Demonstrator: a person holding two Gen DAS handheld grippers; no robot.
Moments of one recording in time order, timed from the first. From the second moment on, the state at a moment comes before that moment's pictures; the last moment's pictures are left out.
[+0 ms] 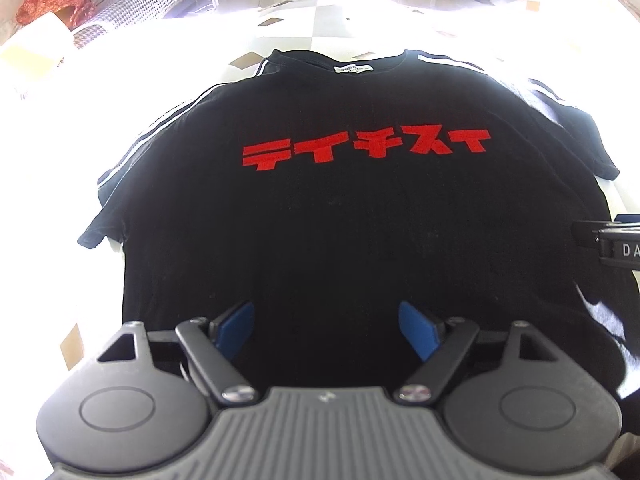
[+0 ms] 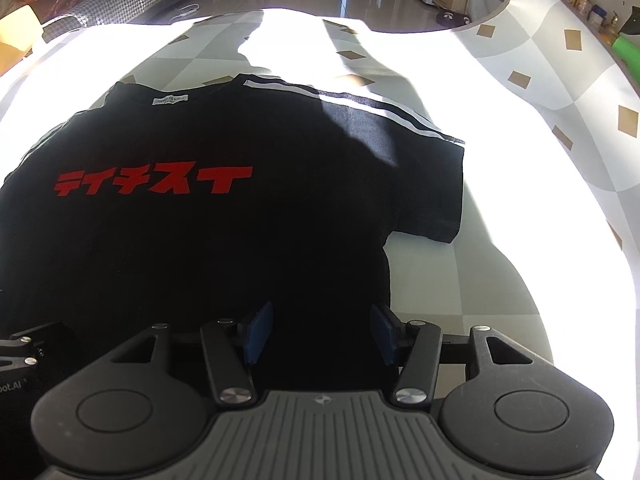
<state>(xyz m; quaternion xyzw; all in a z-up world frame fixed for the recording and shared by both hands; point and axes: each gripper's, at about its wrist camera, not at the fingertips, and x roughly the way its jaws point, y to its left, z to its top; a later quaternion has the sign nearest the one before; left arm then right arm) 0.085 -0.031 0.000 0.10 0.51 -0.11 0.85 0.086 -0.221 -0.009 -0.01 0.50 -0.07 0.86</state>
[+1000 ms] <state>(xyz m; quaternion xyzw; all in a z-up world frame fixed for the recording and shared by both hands) 0.153 -0.050 -0.015 0.10 0.51 -0.09 0.85 0.177 -0.274 -0.005 0.04 0.47 -0.12 0.87</state>
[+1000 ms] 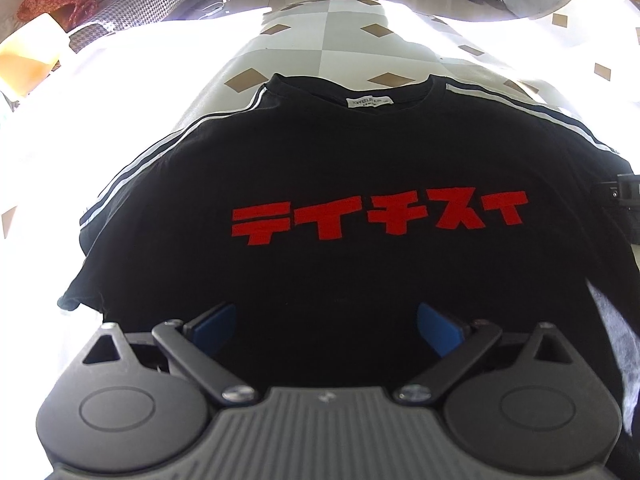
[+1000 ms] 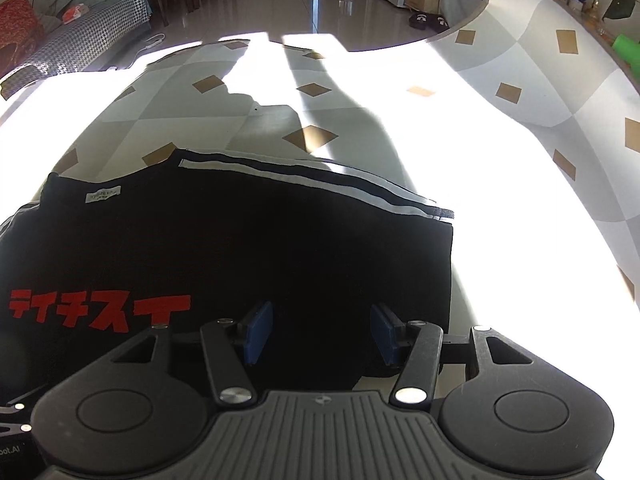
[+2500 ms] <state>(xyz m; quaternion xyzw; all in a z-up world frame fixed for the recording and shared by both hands) 0.165 -0.035 -0.024 0.07 0.53 -0.07 0.84 0.197 -0.194 -0.020 -0.10 0.40 0.04 0.91</state>
